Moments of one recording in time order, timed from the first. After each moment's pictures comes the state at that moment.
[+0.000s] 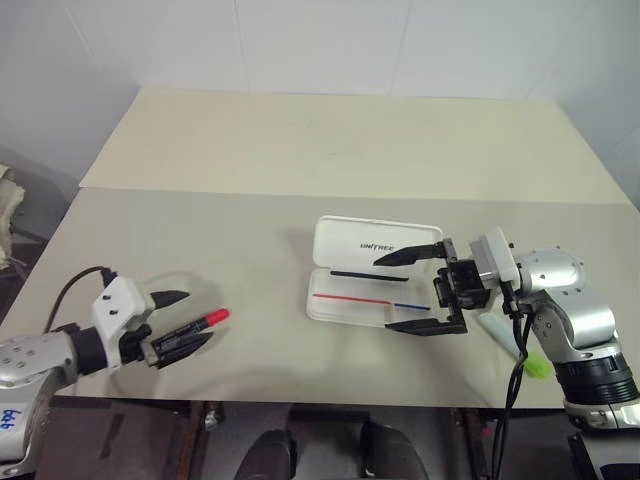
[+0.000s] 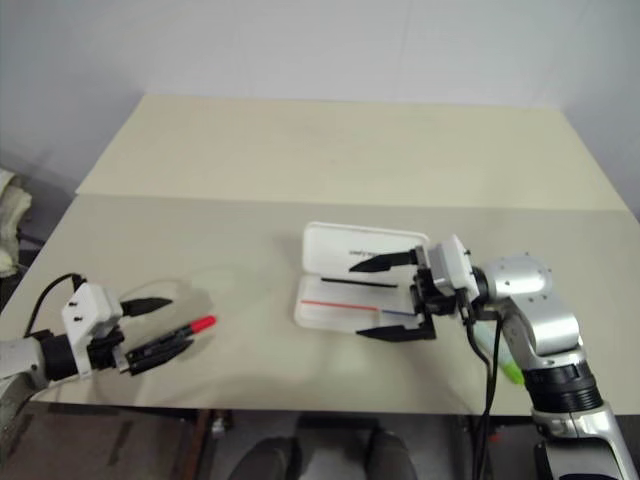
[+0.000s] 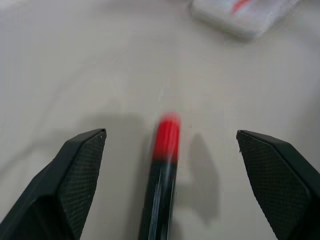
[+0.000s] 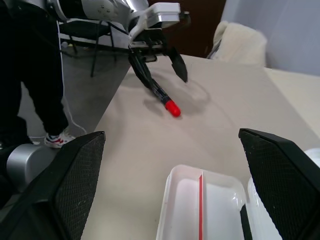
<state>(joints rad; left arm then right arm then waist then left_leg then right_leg) 0.22 0.79 0.46 -0.30 -0.33 0.32 -1.02 -0.48 -0.67 0.04 -0.06 0.58 0.11 1.47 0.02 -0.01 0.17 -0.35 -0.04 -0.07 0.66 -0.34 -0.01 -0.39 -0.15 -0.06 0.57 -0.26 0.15</state>
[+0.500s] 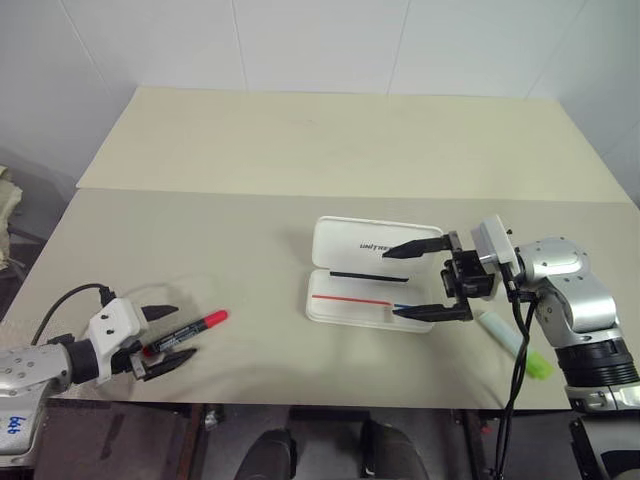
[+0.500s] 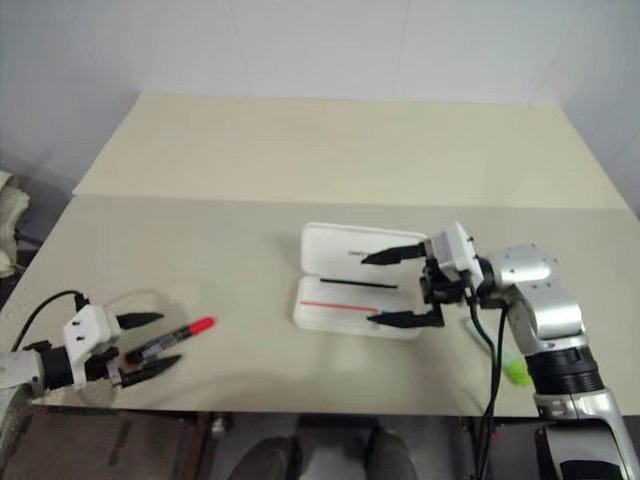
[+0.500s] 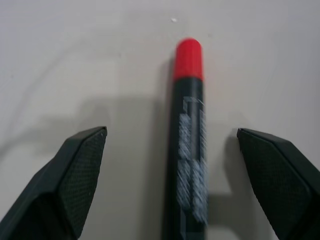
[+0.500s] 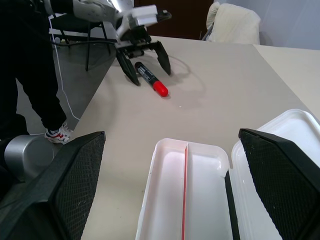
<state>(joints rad) 0.12 0.79 0.34 -0.01 -0.25 0.04 -1.03 -0.51 -0.69 0.04 0.04 0.55 0.12 1.50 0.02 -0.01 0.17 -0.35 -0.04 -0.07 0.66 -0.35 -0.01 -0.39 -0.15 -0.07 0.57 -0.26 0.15</state>
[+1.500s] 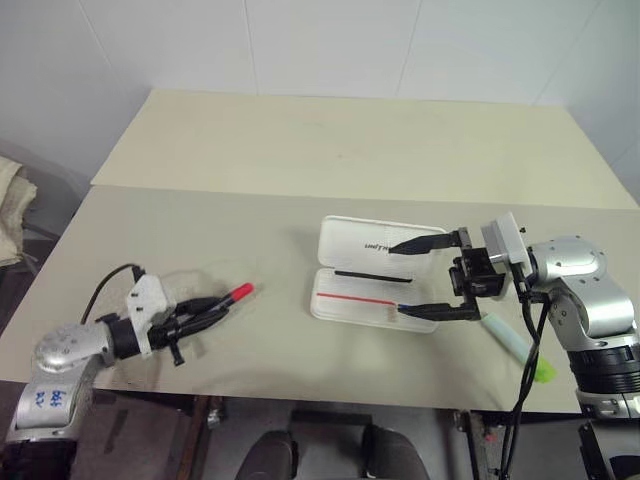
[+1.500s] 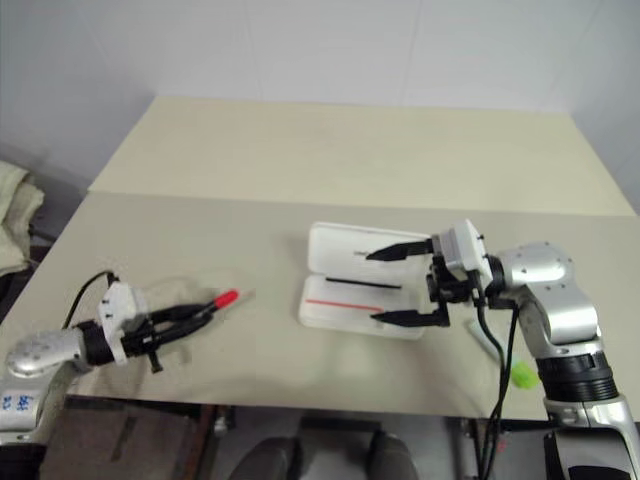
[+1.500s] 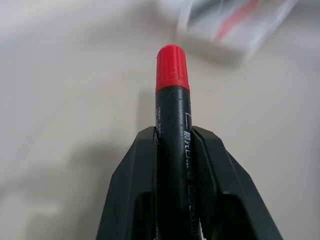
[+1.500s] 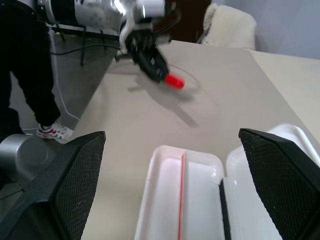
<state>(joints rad) -0.09 0.73 0.23 -0.15 -0.43 0.16 -1.05 -0.47 -0.72 -0.01 -0.03 0.55 0.15 1.45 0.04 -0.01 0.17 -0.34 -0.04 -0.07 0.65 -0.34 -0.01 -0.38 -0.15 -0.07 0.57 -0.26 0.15</state>
